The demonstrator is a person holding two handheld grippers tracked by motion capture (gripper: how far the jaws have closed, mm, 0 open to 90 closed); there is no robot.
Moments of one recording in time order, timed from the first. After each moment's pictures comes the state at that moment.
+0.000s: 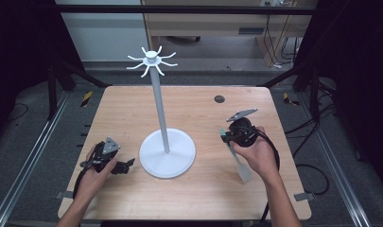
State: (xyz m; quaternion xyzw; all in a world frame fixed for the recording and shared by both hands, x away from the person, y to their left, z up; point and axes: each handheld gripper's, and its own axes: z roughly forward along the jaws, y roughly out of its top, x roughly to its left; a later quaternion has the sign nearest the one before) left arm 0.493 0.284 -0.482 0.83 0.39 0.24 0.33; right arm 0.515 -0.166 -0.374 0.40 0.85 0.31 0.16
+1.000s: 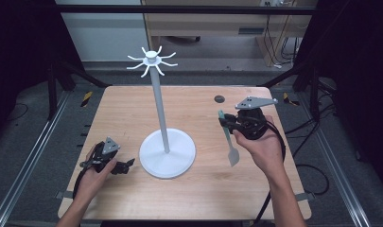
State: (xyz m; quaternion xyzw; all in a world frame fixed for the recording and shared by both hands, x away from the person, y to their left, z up) left arm 0.492 0.285 -0.482 0.83 0.39 0.24 0.33; right arm 0.488 -0.165 -0.304 0.36 0.80 0.44 0.21
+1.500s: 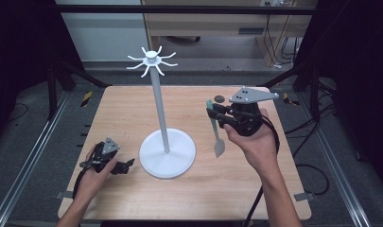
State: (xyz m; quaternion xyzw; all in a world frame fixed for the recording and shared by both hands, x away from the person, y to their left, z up) left arm 0.492 0.285 -0.482 0.83 0.39 0.24 0.33; right arm 0.467 -0.136 -0.259 0.31 0.77 0.51 0.22
